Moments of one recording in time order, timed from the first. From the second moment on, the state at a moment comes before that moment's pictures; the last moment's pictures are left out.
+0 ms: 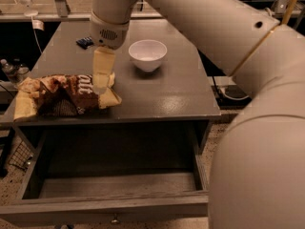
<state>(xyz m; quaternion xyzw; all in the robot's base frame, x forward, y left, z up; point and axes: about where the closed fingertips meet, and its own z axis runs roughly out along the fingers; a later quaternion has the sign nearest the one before) 0.585 0.128 0.914 -0.73 0.66 0.09 0.14</state>
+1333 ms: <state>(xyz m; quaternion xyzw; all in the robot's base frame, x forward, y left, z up) 0.553 0.213 0.884 -0.74 0.64 0.15 0.12</state>
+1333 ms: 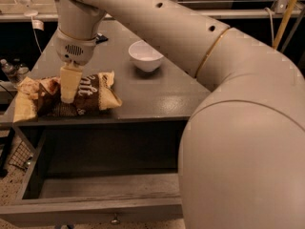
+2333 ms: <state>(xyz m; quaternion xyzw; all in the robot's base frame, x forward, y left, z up) 0.538 0.123 0.920 -0.70 0.67 0.12 0.22</state>
